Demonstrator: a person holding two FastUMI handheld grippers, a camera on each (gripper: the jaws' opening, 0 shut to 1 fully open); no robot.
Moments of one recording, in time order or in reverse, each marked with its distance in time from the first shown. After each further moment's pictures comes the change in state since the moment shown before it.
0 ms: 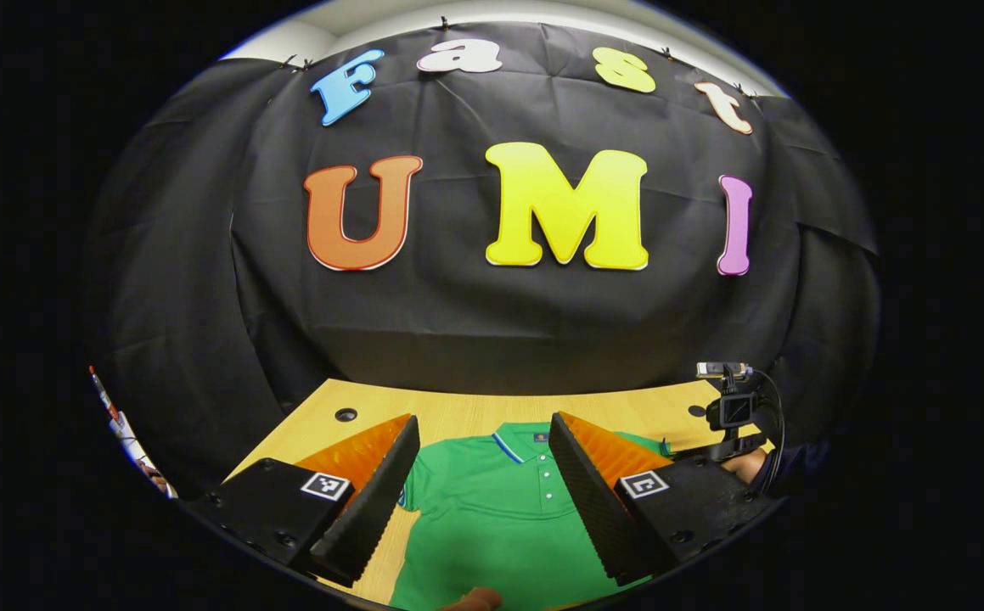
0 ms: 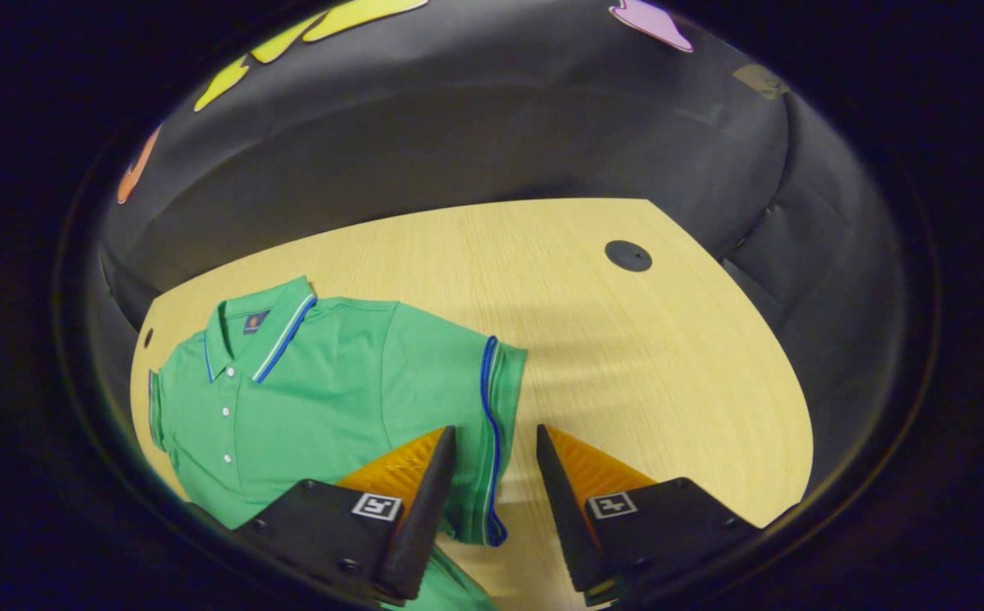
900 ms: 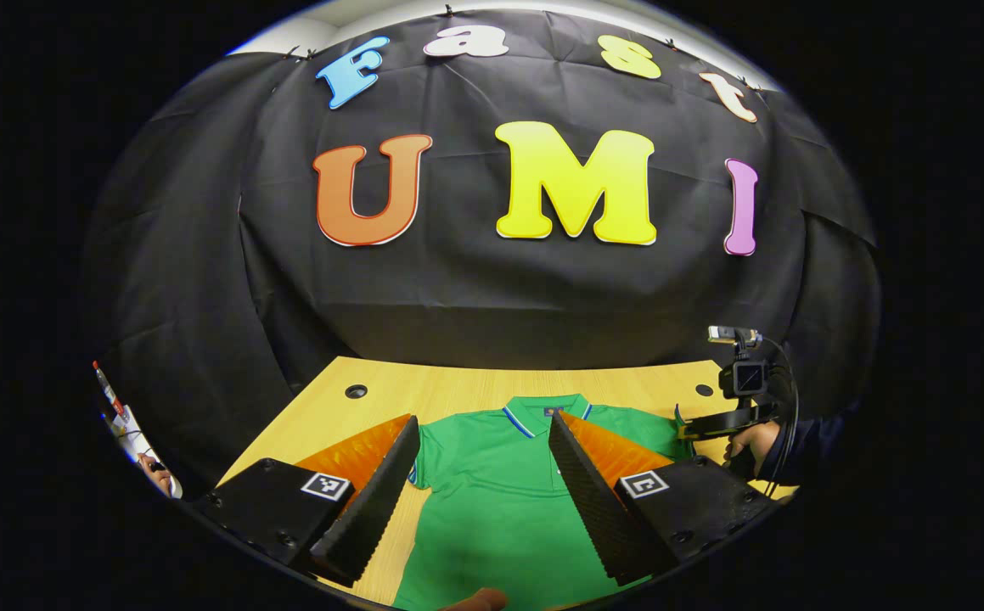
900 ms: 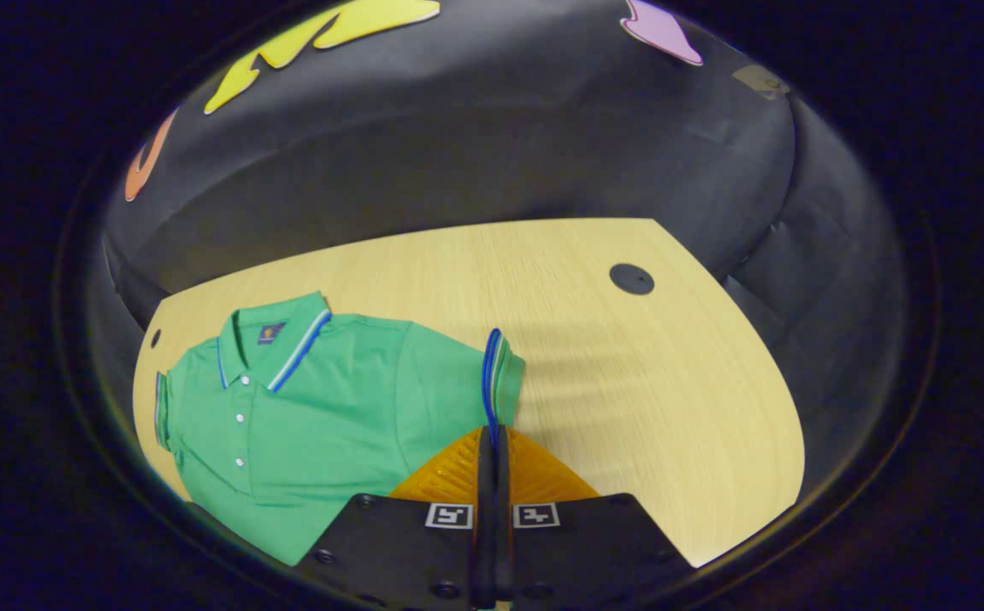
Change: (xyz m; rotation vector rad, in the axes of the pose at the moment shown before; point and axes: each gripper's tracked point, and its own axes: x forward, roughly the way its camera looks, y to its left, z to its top) left arm -0.017 0.010 -0.018 0.002 0.047 0.023; right arm -0.029 0.010 0.025 -0.063 -0.078 0.036
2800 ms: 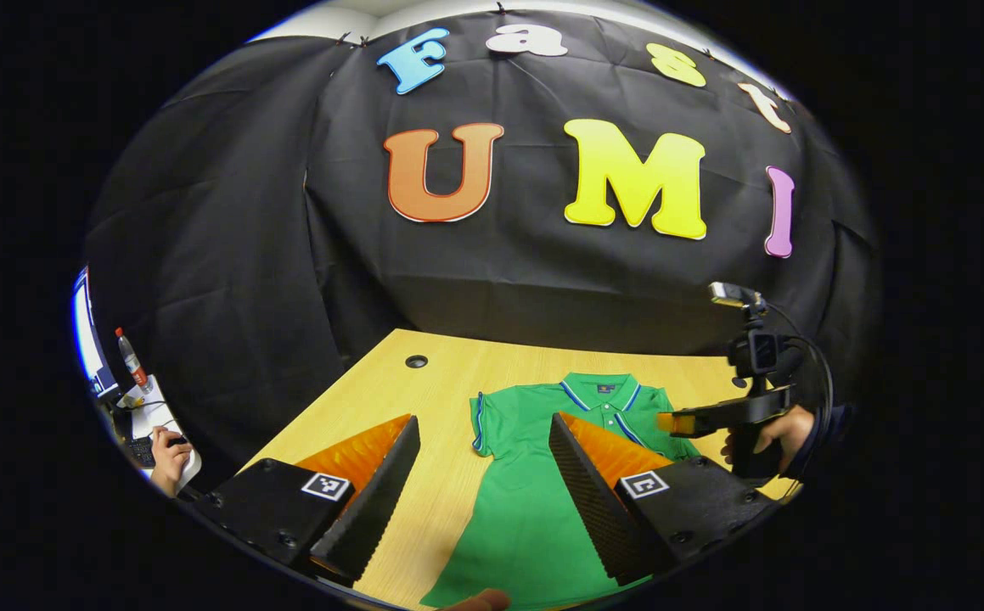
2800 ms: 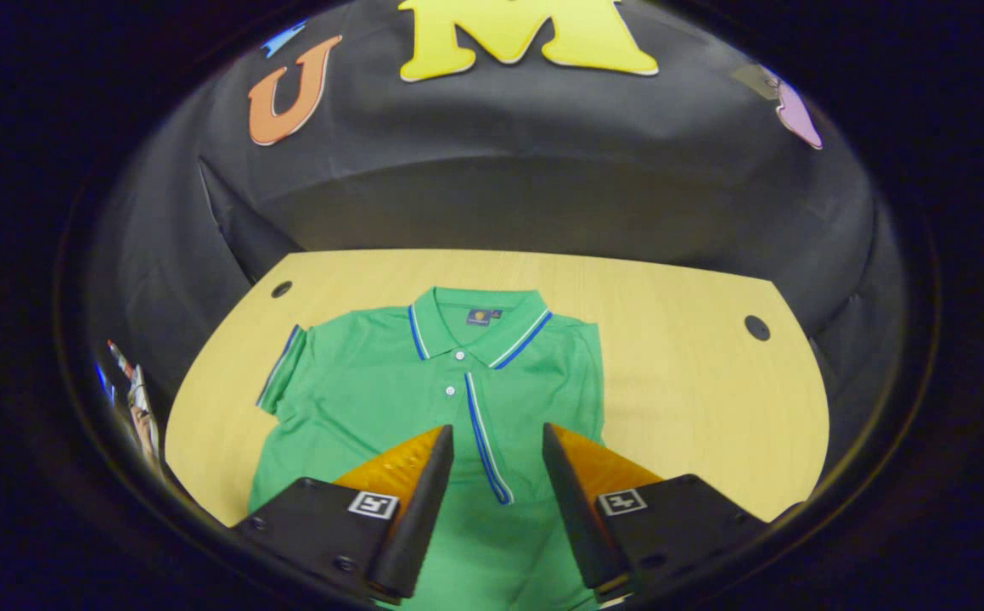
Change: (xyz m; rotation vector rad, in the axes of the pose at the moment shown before) left arm -0.037 0.069 -0.050 -0.077 0.053 0.117; right arm -0.106 0.149 -0.028 -0.191 -0.062 0.291
